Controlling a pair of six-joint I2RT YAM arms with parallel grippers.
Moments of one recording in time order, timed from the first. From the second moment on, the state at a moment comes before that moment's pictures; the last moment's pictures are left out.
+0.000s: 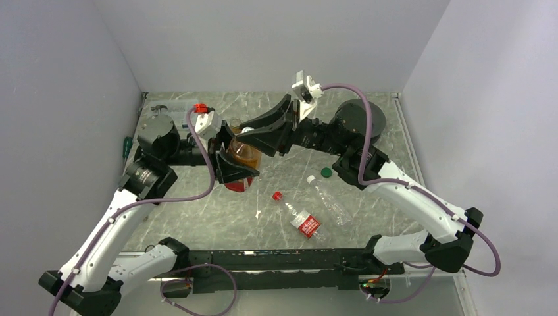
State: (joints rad) left arm -0.49 0.94 1.17 -0.20 1.02 -0.18; right arm 0.95 1.26 1.42 0.17 -0.46 0.34
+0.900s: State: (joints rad) left arm -0.50 0.96 1.13 -0.36 0.52 0.13; right arm 0.97 1.39 1.64 -0.22 0.15 0.41
